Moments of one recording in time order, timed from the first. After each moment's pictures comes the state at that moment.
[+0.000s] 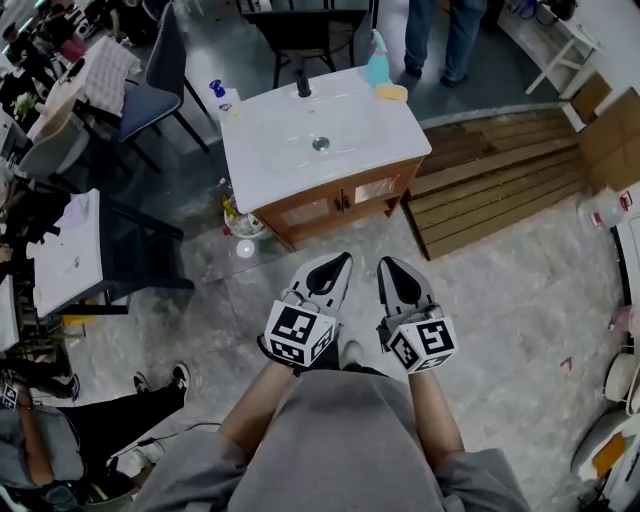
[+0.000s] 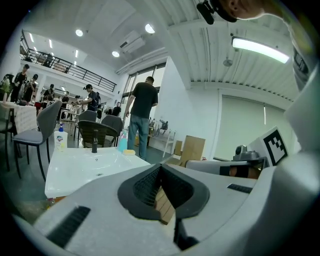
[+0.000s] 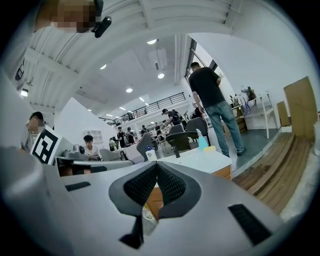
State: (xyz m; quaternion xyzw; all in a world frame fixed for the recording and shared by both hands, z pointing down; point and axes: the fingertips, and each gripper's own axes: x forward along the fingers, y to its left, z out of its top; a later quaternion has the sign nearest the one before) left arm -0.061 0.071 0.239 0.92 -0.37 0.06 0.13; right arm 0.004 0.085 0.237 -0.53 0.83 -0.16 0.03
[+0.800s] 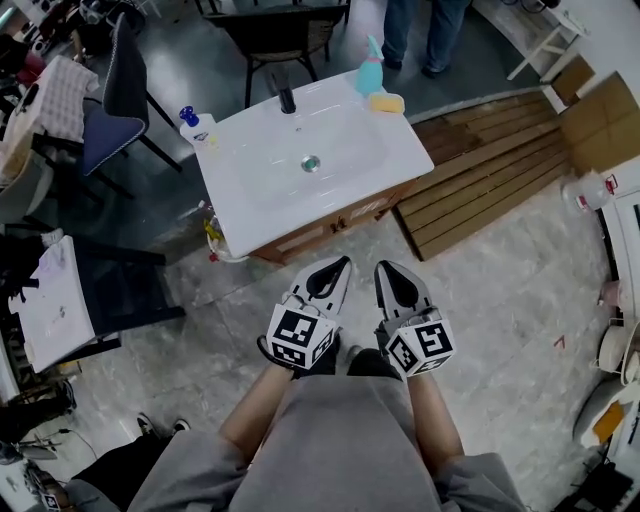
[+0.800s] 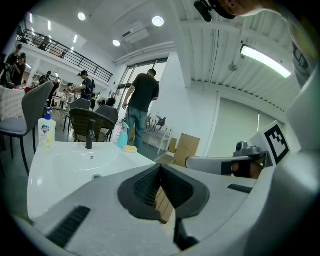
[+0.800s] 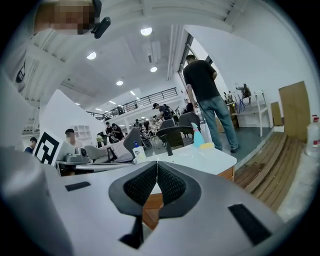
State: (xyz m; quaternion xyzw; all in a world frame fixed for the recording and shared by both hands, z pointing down) left arm -0.080 -0.049 0.275 0.93 -0.32 0.07 0.17; right arm -0.022 -0.029 0.263 -0.57 0.80 -0.19 0.00
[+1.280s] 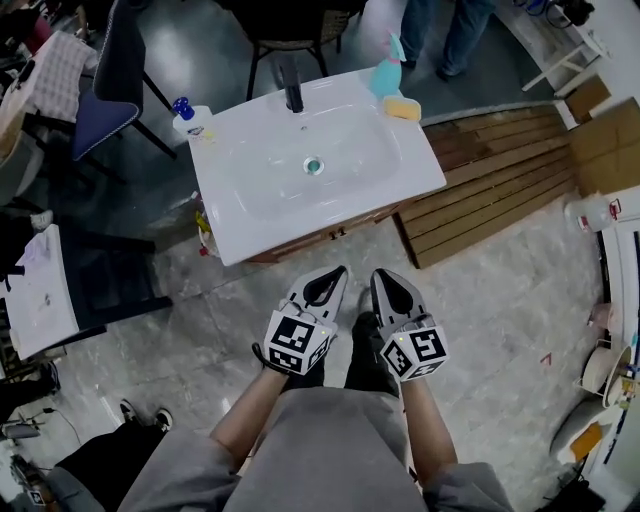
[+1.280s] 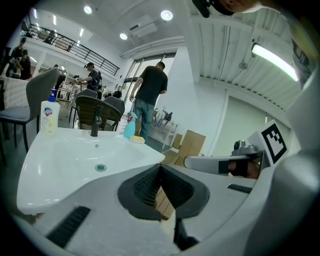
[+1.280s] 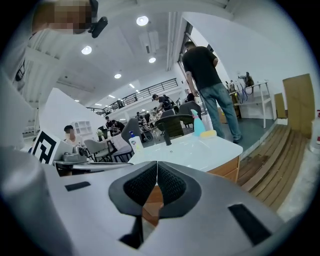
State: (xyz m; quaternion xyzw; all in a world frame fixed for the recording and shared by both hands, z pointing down) left arm -0.073 -0.084 0.328 0.92 -0.33 0.09 0.21; right arm -0.013 -0.071 0.316 -0.56 0.80 -0.23 -0.03
